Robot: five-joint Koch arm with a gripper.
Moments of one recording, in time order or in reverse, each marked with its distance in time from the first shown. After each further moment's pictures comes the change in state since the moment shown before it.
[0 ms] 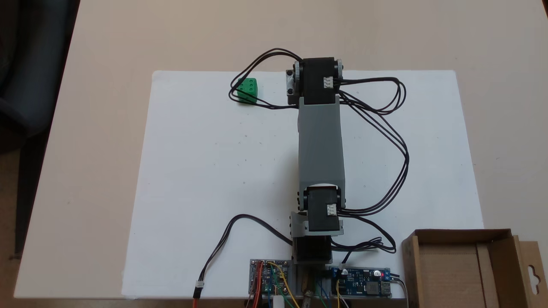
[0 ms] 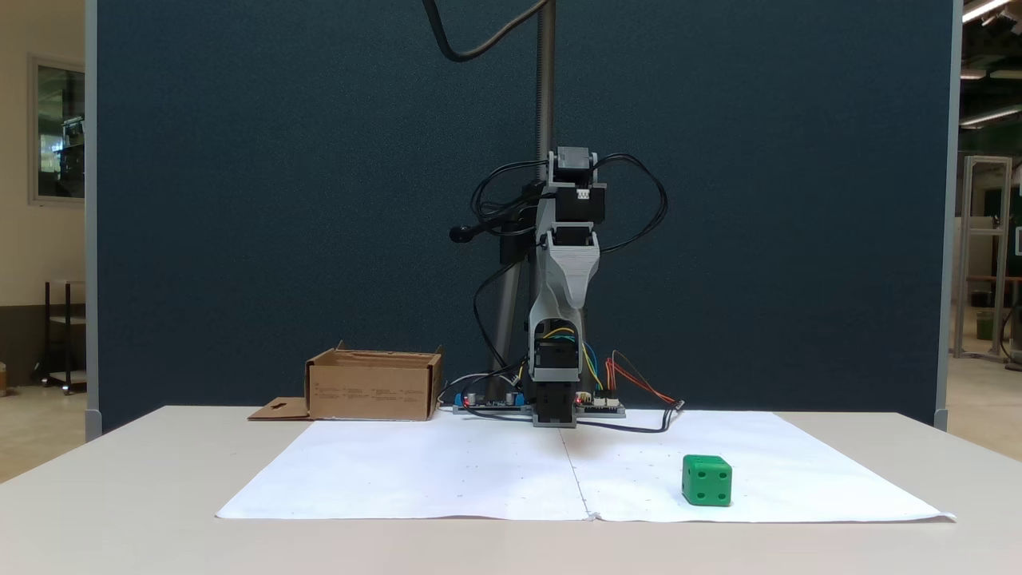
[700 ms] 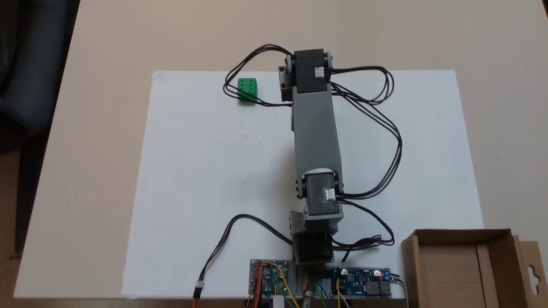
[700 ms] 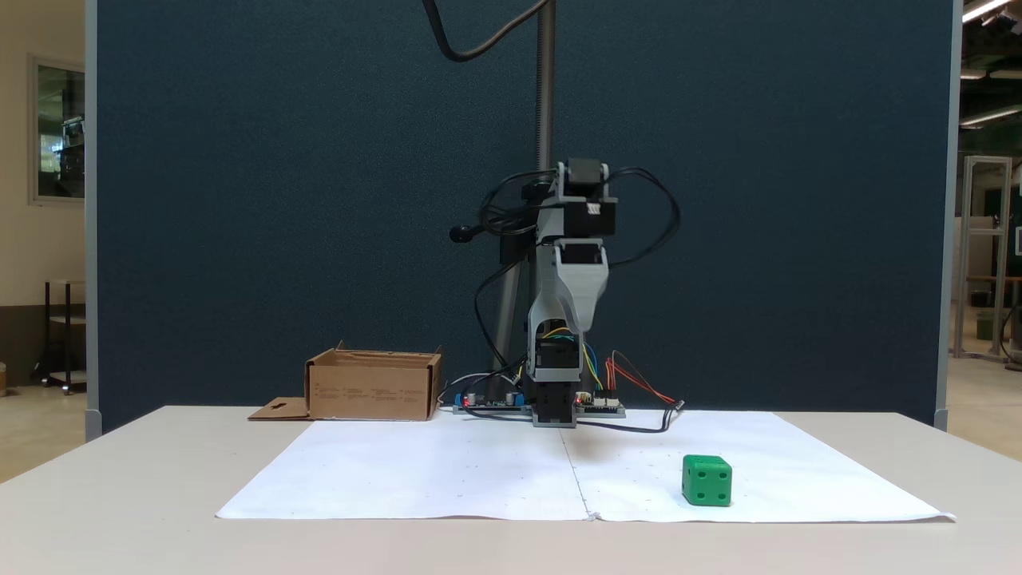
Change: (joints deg) arm -3.2 -6.0 0.3 0.0 6.1
